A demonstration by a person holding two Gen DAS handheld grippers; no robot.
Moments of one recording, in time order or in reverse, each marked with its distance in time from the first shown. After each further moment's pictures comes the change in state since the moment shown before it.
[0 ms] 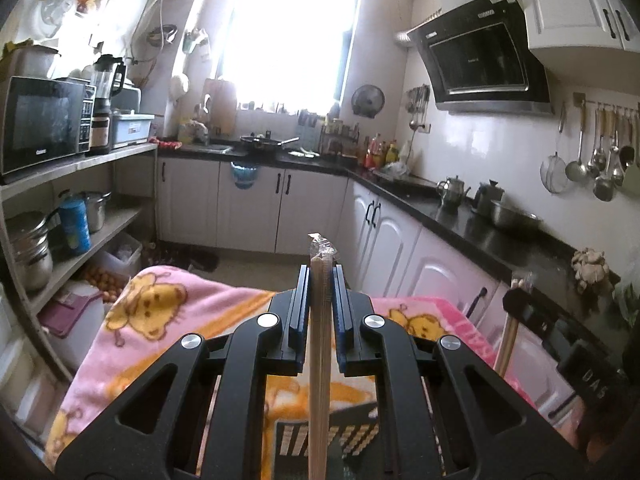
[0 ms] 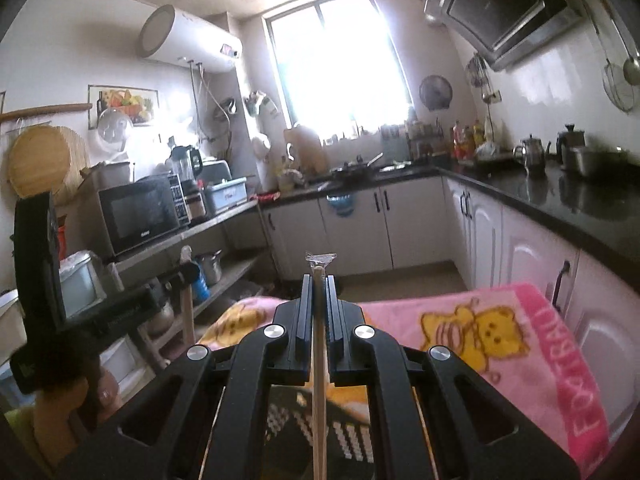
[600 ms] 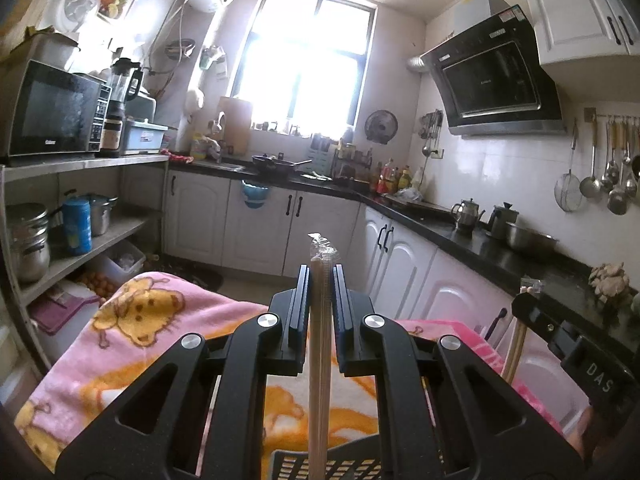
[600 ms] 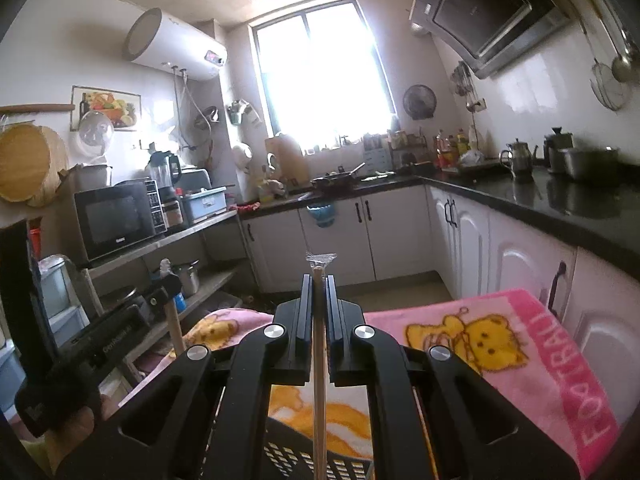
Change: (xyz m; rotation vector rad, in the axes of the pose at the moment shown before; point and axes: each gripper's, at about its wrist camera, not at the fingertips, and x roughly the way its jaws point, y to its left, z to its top) left arm 0.030 0.008 -0.035 -0.034 -0.106 0.039; right arm 0.038 -0.027 -0.025 0.008 -0.045 -0.068
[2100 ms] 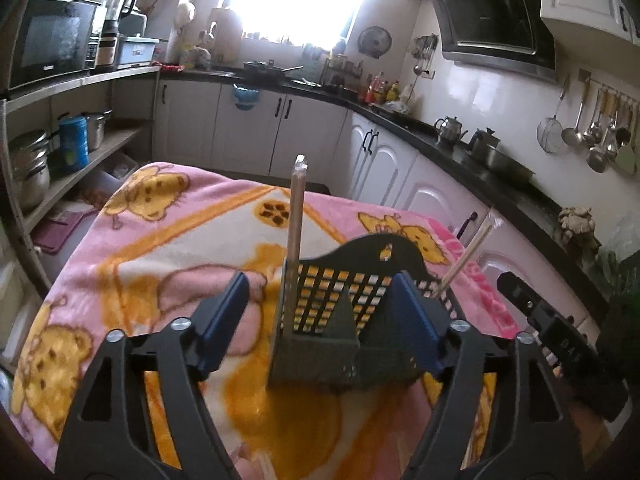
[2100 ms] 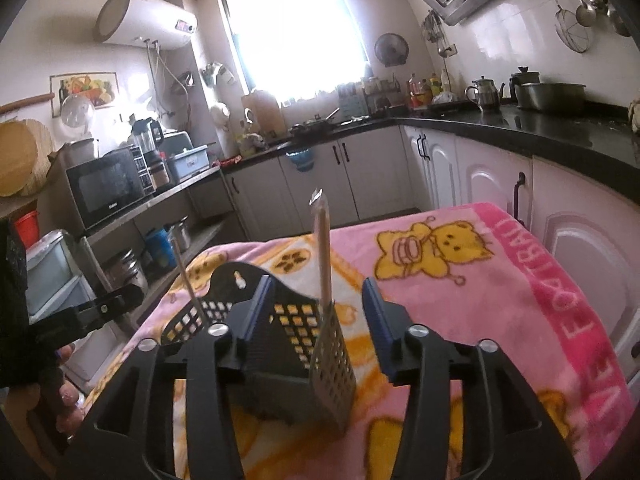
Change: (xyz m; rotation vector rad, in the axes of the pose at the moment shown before) left arm -0.076 0.018 -0.056 -0.040 0.363 -0.063; right arm -0.076 -0.009 -0.068 0.080 0.191 -0.055
